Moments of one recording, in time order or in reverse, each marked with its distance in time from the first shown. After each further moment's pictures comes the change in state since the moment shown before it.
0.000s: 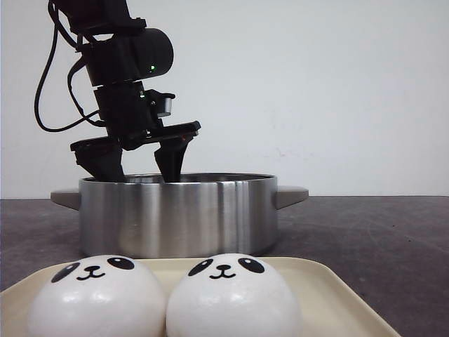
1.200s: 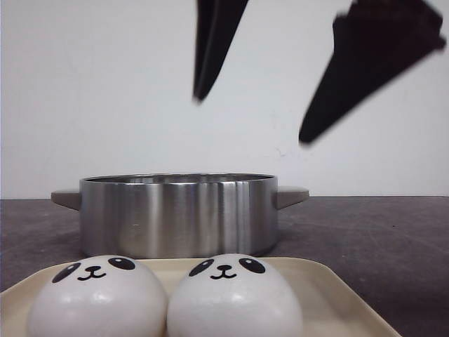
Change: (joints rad) left arm -0.040 -1.054 0.035 -0.253 -0.024 0.047; right arm 0.000 0.123 -0.862 0.420 -0.622 0.412
